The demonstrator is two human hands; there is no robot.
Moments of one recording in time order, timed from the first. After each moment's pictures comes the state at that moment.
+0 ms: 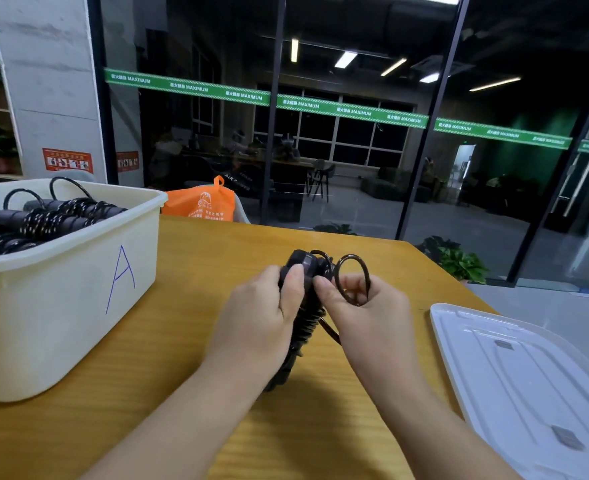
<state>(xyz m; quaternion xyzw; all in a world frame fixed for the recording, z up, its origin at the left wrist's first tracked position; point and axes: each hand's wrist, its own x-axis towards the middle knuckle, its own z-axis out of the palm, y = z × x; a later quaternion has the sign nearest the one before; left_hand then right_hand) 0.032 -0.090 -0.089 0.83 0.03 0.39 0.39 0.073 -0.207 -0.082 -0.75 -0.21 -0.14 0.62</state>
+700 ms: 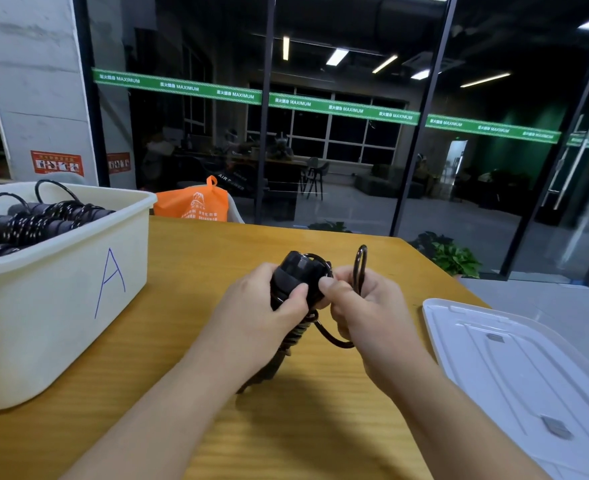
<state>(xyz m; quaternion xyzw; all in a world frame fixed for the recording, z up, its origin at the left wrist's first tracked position) 0.031 -0.085 -0.079 0.87 0.03 0.29 0.41 0.074 -0.222 -0.070 -0.71 -0.27 -0.01 0.64</state>
